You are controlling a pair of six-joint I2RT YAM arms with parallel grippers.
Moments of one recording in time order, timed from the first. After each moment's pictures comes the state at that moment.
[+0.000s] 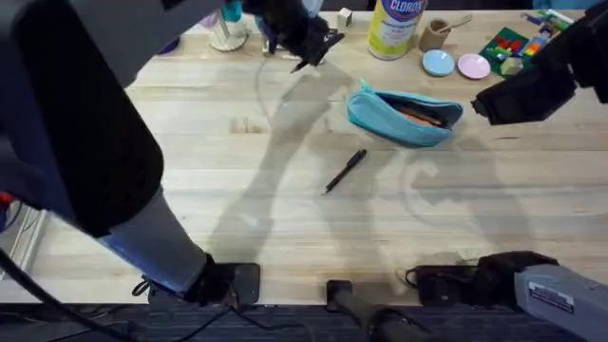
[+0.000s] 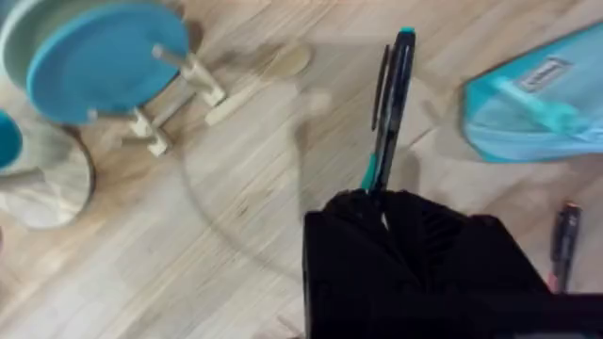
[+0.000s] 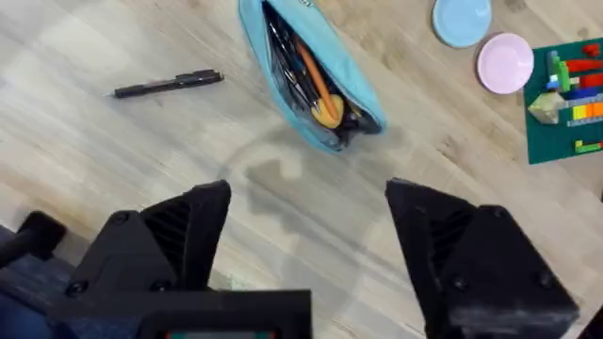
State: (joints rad) left arm -0.38 1.87 1.64 -0.86 0.14 0.32; right arm 0.11 1.20 1.58 -1.46 -0.12 -0.48
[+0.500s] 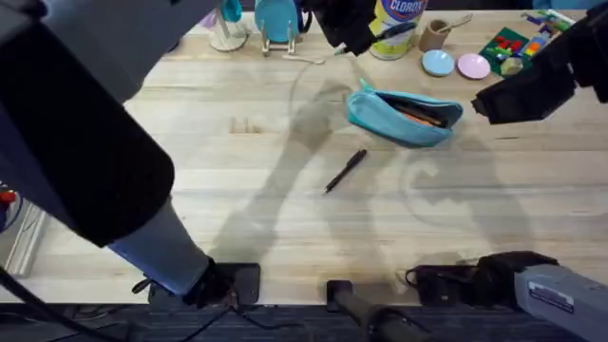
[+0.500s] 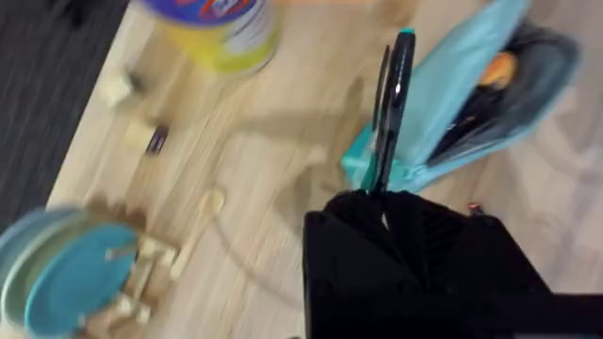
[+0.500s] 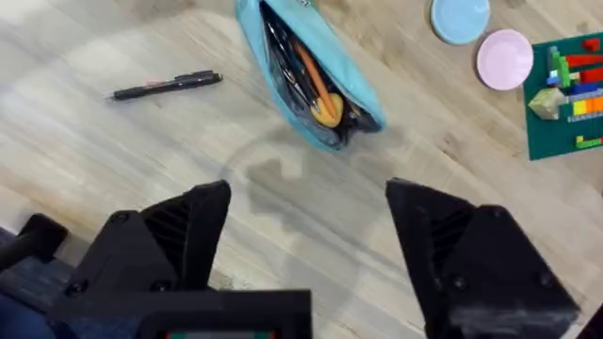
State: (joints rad) left arm -0.48 1.87 1.79 -0.91 0.37 0.61; right arm 0.11 1.20 1.58 -1.46 -0.12 -0.47
